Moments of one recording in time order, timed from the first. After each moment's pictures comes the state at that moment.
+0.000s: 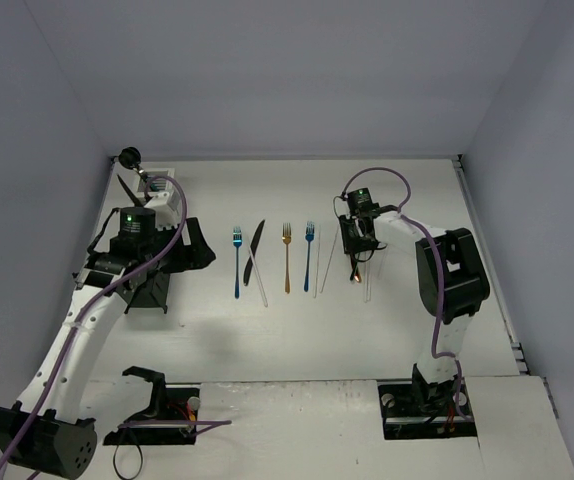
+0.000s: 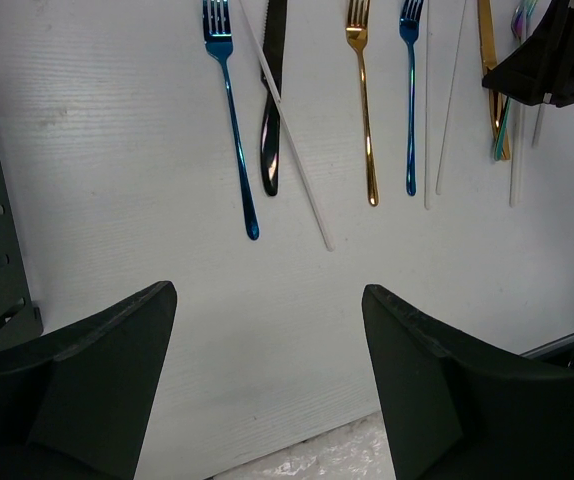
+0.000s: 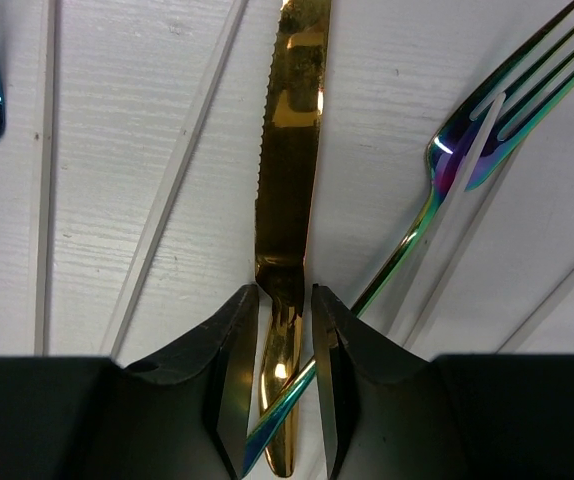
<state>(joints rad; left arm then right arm) -0.21 0.99 1.04 -0.76 0.23 -0.36 0.32 1.91 1.20 -0.40 0.05 0.15</state>
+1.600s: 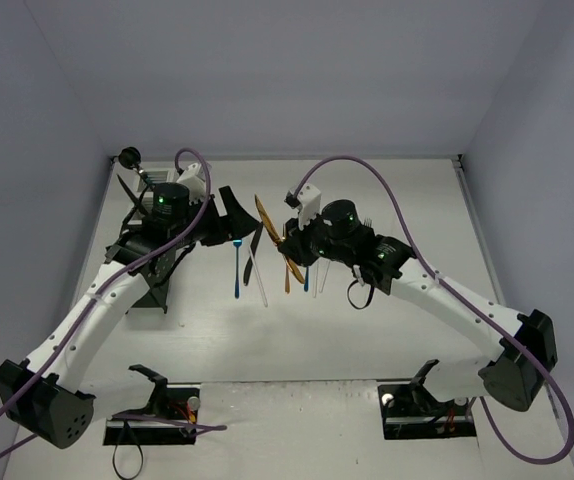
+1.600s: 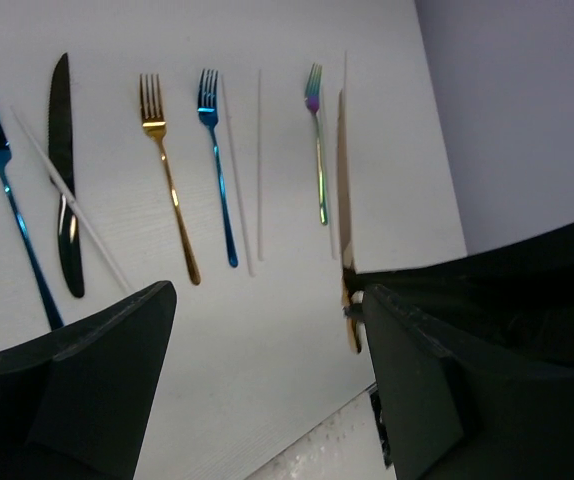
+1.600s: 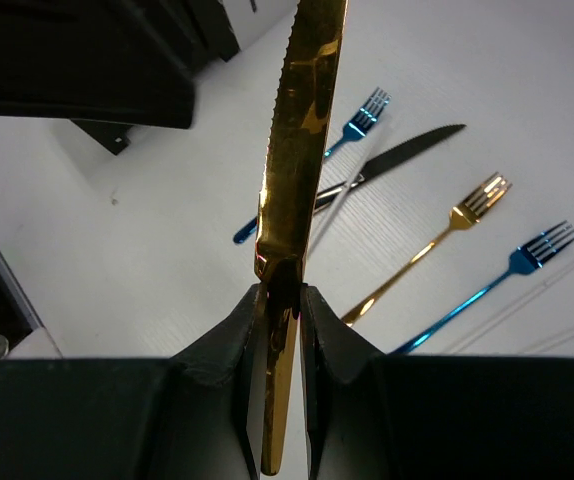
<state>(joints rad) -0.43 1.15 1.16 -0.48 0.27 -0.64 0.78 1.32 1.11 -0.23 -0.15 0.10</state>
